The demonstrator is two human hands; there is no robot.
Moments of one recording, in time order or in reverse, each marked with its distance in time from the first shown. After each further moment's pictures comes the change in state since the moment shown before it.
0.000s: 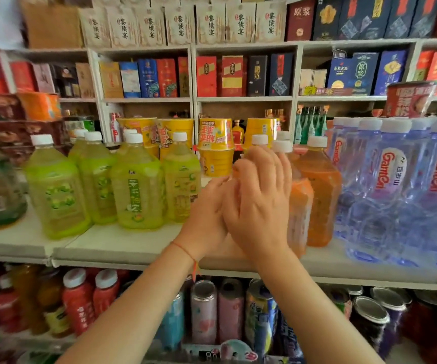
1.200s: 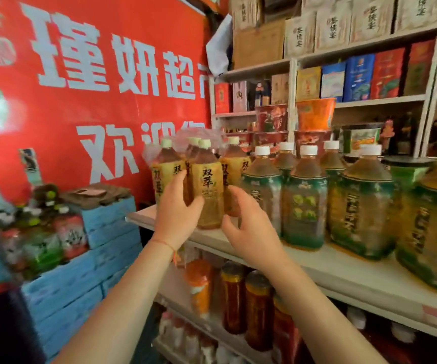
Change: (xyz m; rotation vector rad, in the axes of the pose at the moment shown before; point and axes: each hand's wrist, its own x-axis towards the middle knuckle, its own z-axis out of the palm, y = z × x) left_hand -0.163 -0.378 -0.748 0.539 0.539 -0.426; right_hand -0.015 -0.647 0.450 0.857 -0.795 0.182
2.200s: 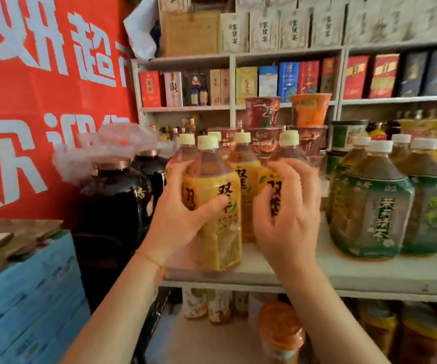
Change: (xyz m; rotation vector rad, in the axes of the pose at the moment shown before) left_hand 0.179 -0.196 -0.029 -0.709 -0.407 0.315; right_hand 0.147 -0.042 0.184 -0.610 0.910 -0.161
